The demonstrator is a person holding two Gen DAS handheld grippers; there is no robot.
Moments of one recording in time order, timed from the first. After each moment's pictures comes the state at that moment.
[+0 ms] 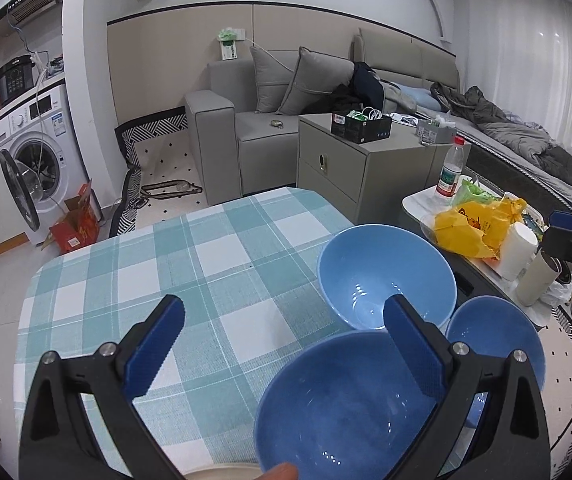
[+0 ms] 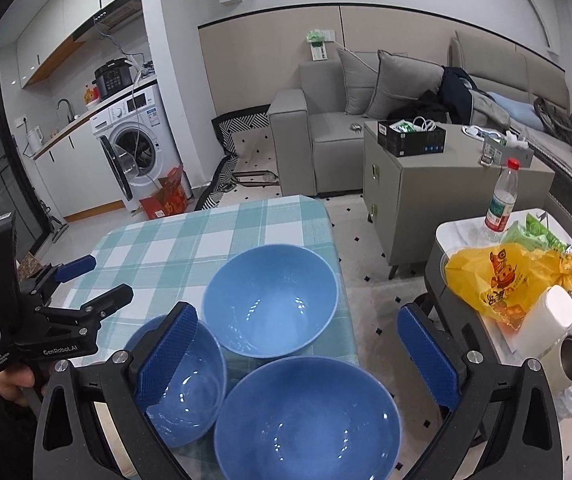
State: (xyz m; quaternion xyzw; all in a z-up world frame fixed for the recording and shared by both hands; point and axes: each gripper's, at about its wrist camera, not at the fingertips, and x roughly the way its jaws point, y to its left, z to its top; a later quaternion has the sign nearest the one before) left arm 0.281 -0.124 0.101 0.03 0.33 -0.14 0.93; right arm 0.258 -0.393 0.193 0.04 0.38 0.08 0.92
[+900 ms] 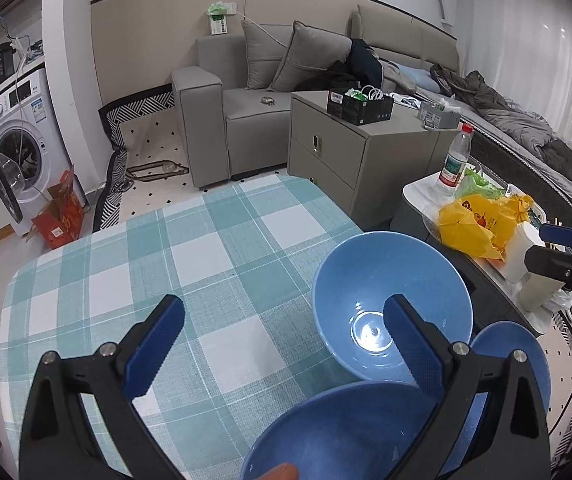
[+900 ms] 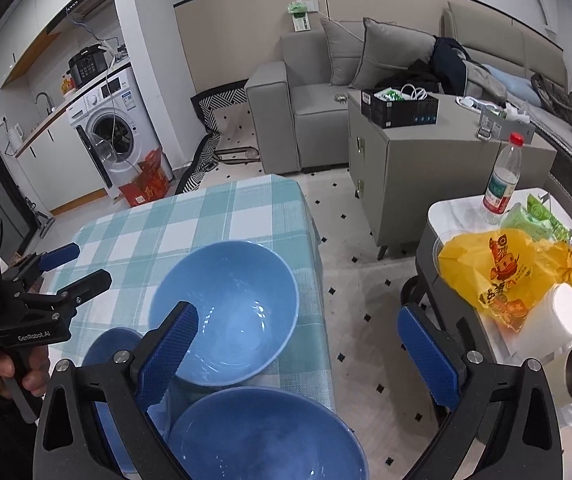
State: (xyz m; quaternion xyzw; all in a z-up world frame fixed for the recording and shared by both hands) left arm 0.342 -0.146 0.089 0.03 0.38 -0.16 0.91; right arm 0.325 -0.424 0.154 0.04 0.43 0.06 0.90
